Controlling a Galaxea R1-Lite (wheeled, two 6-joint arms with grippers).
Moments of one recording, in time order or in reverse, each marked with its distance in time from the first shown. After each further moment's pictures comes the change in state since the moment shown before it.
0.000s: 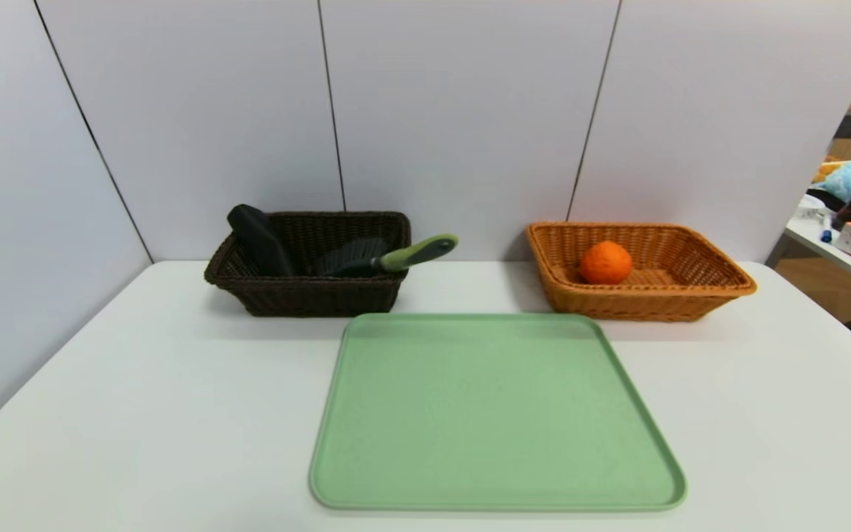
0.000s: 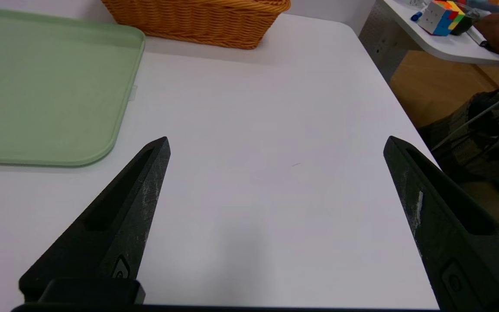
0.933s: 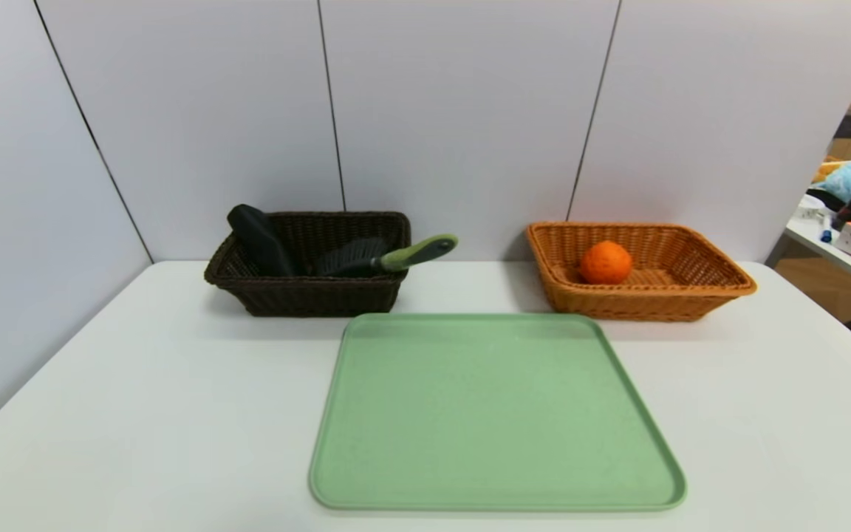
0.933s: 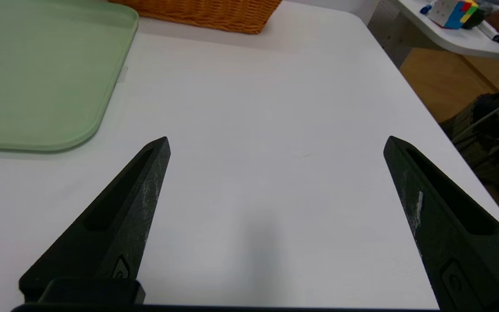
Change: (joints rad) left arm -0.001 -0.046 0.116 -0.176 0.027 0.010; right arm 0.007 -0.023 0.246 -0.229 -0.007 -0.019
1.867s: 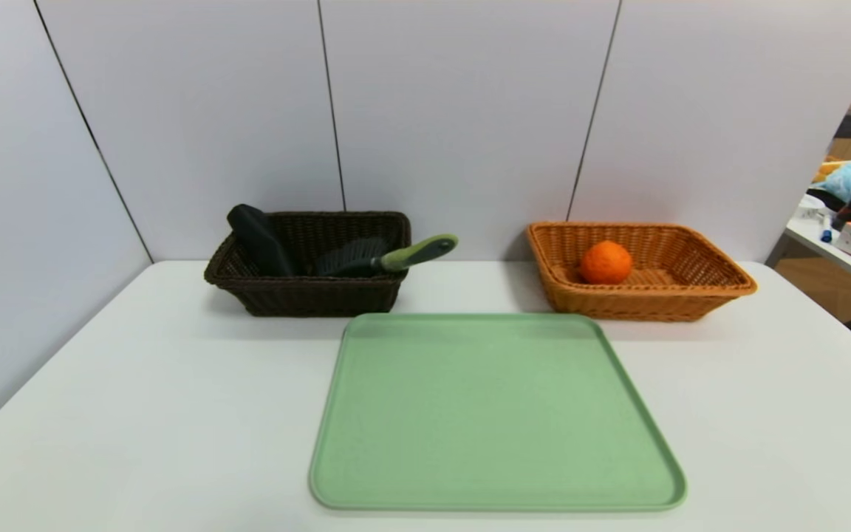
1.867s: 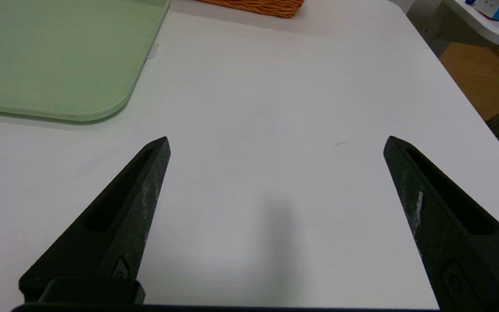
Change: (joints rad) left arm -0.001 -0.045 0.002 0.000 -0.017 0.000; right arm 0.004 -0.026 0.039 0.016 0.079 0.001
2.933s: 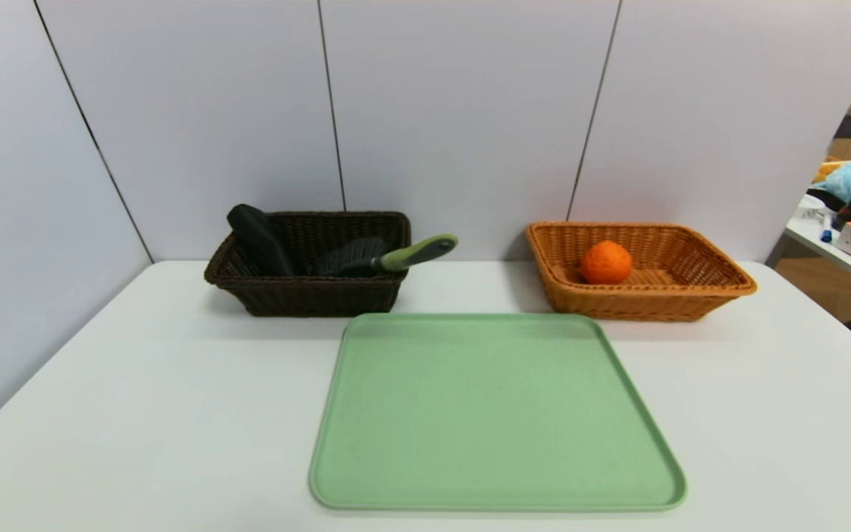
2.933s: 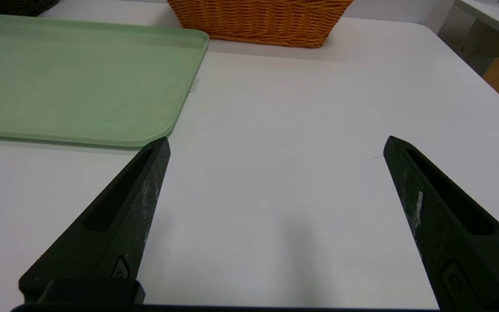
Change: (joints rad) left arm -0.001 -0.042 0.044 -0.043 -0.092 -0.024; right arm 0.009 -0.150 0.022 0.014 0.076 0.123
